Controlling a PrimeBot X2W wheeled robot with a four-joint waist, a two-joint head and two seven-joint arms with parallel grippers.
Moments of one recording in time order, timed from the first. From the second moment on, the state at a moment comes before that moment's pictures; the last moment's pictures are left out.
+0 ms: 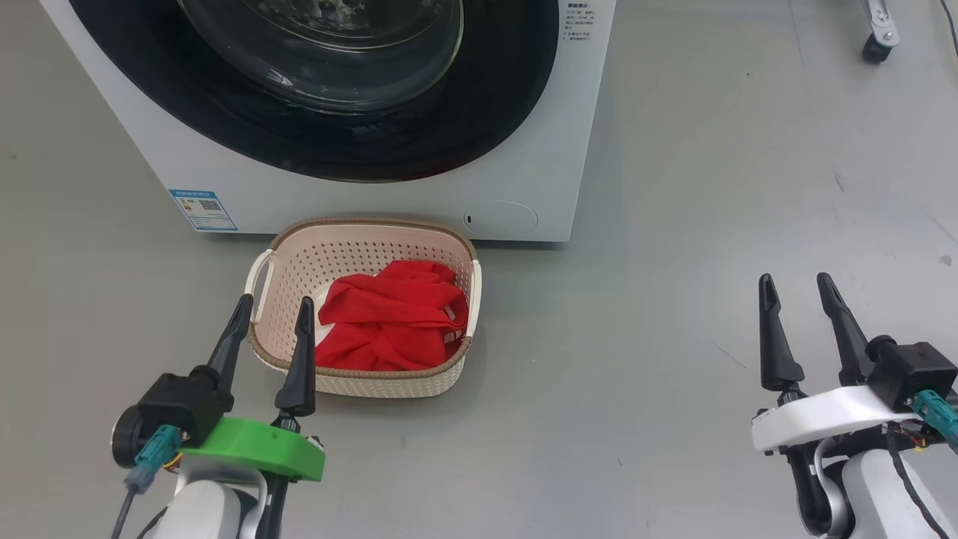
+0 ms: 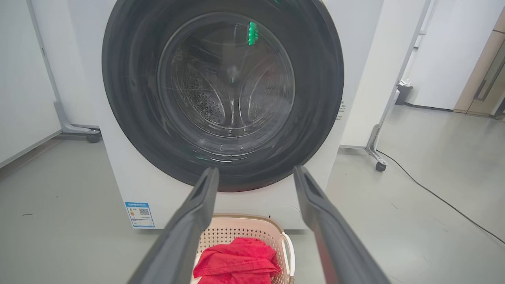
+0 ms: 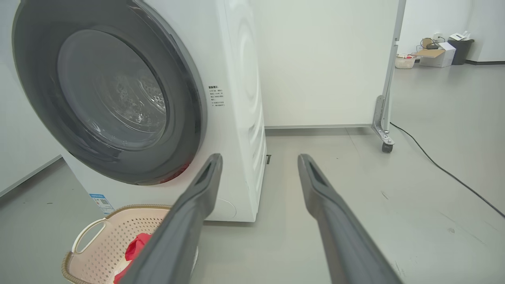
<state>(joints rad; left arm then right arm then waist) -0.16 0.04 -0.18 0.22 -0.38 -0.12 -0.26 -0.08 -0.16 0.14 0.17 0.40 0.03 -0.25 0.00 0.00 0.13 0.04</state>
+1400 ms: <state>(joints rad) -0.16 0.04 -0.21 0.25 -0.40 -0.12 -0.26 -0.03 -0.12 0.10 0.12 0.36 0.03 -0.25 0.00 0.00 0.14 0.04</state>
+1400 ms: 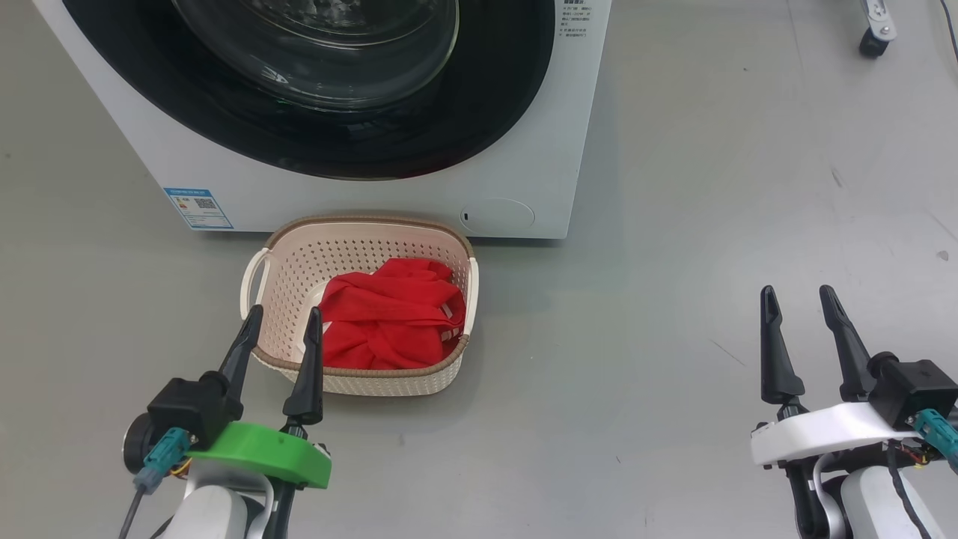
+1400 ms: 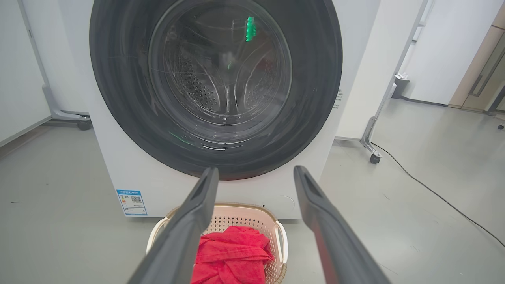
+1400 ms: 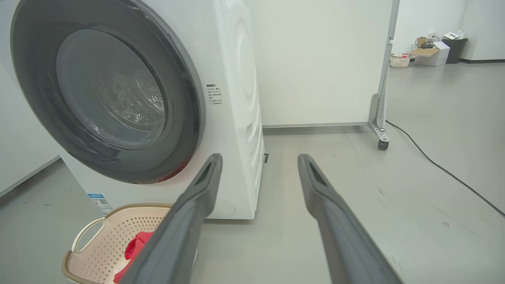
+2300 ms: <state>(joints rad) -0.14 0.04 -0.23 0.29 -0.42 -0.12 -0.26 -0.02 -0.09 0.10 0.16 0.35 0.04 -0.25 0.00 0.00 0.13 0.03</state>
